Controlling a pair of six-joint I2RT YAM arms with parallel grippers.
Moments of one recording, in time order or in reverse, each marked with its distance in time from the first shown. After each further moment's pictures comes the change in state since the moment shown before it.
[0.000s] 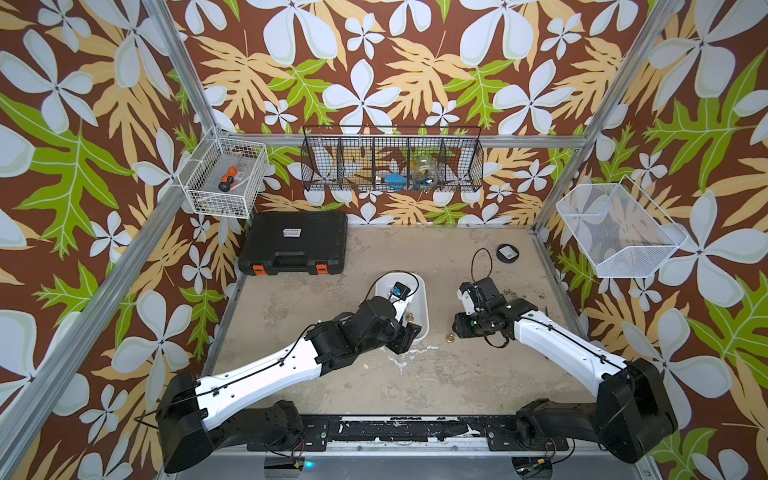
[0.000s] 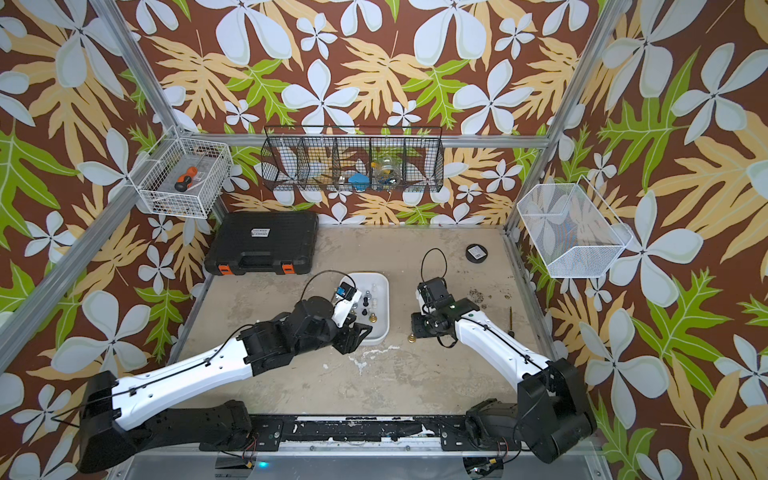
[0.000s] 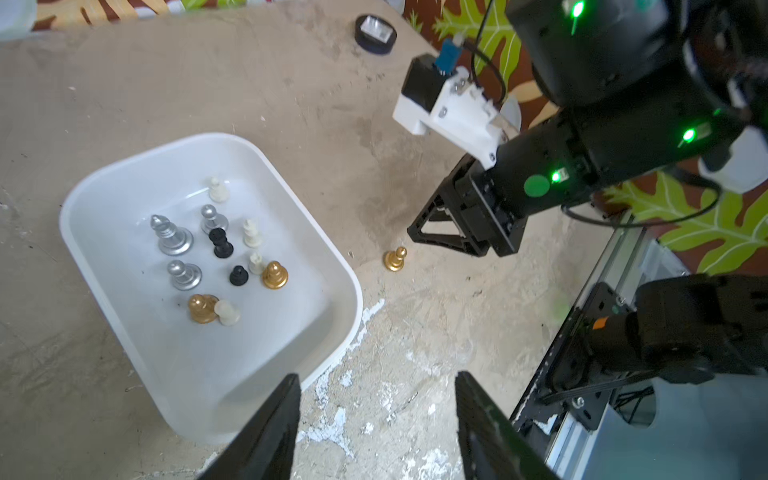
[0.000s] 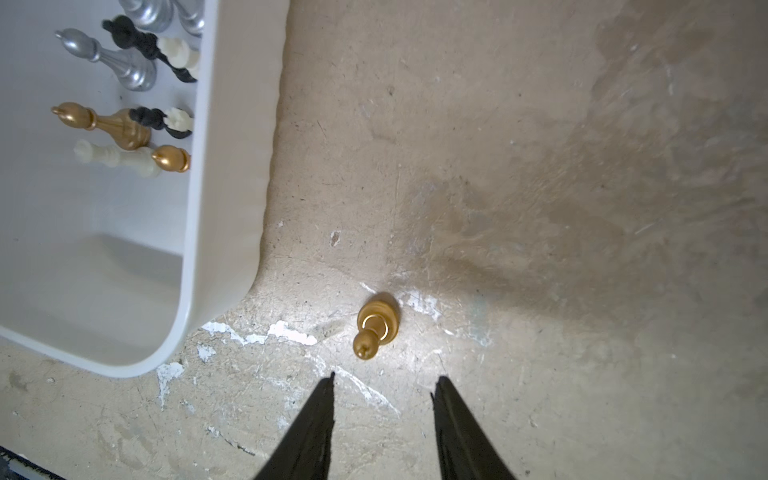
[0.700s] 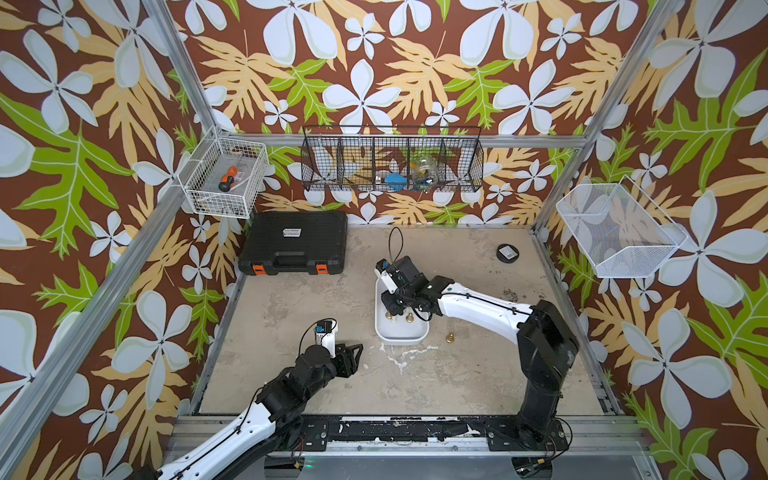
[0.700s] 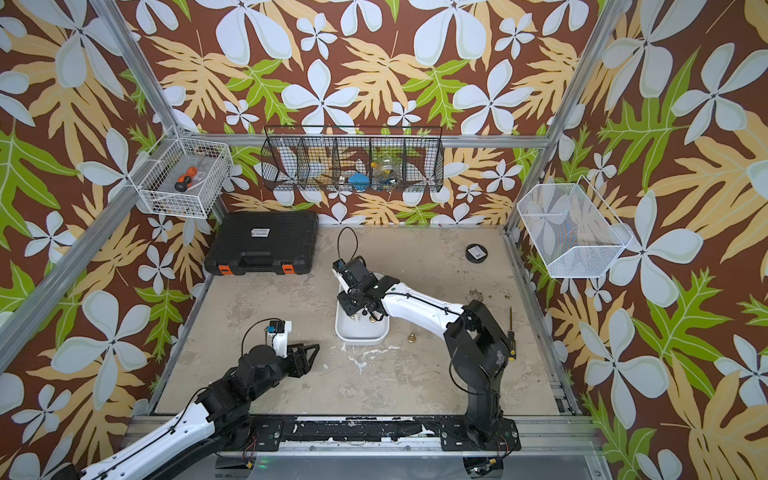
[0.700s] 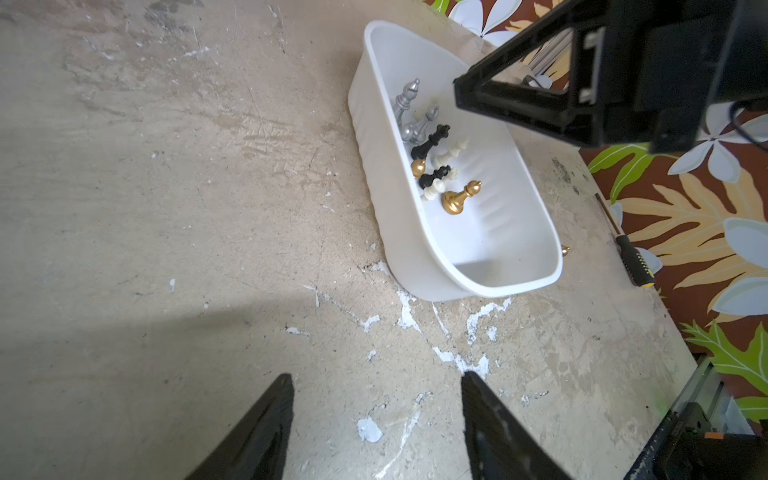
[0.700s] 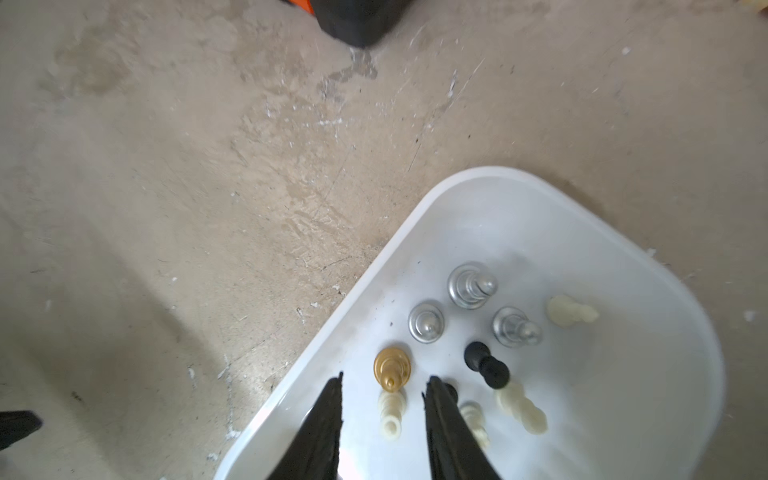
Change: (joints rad) left arm 0.300 -0.697 -0.763 0.205 -0.045 -0.292; right arm 0.368 0.476 0.561 0.221 0.136 -0.185
